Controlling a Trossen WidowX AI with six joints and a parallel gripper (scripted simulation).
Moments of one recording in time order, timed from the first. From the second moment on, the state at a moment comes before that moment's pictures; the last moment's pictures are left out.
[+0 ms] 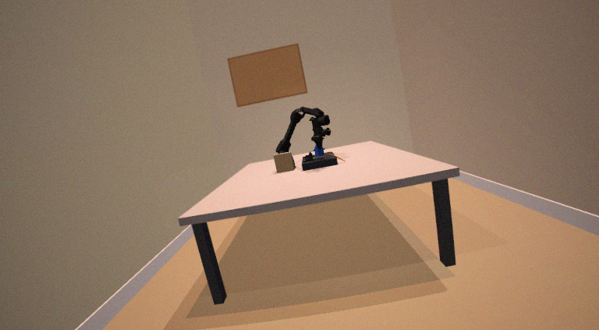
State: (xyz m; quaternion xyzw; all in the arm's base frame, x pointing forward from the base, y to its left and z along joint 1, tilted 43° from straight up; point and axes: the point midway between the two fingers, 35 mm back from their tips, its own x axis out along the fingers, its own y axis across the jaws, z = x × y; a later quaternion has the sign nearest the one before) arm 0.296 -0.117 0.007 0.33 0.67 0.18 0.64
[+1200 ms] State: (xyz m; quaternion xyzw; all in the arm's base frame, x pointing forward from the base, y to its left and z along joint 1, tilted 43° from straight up) arm 0.291 -0.042 0.077 0.43 0.69 0.06 0.57
